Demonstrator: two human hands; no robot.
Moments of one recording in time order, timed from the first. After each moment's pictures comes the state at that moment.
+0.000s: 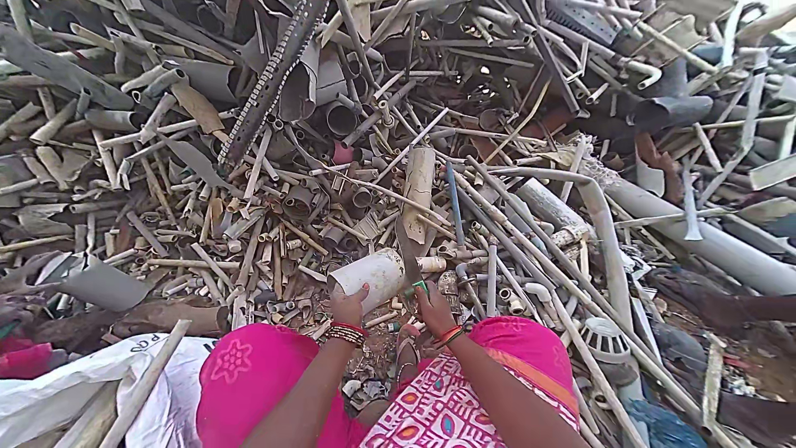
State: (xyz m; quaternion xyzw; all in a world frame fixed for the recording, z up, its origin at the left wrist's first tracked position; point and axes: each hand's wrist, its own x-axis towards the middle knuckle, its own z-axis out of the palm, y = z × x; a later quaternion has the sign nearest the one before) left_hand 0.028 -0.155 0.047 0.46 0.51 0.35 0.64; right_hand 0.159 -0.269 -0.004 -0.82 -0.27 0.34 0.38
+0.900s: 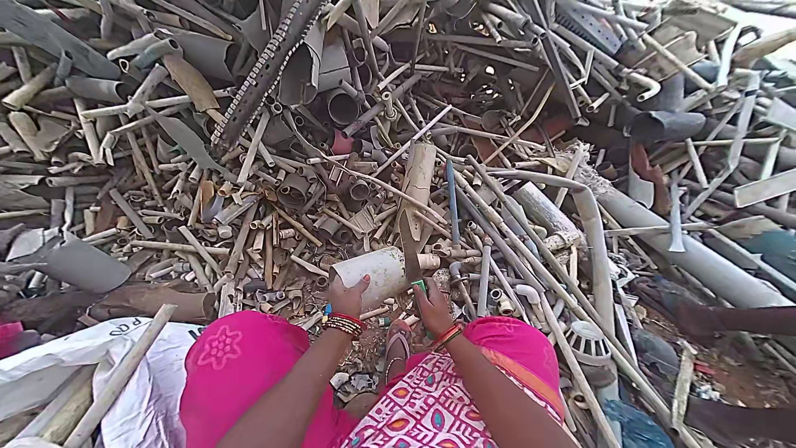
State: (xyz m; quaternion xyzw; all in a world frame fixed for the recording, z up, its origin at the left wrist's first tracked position) left_hand 0.032 -0.153 0.044 0.50 0.52 0.30 0.62; right_hand 0.157 -0.278 0.000 -0.78 -0.26 0.33 0.46
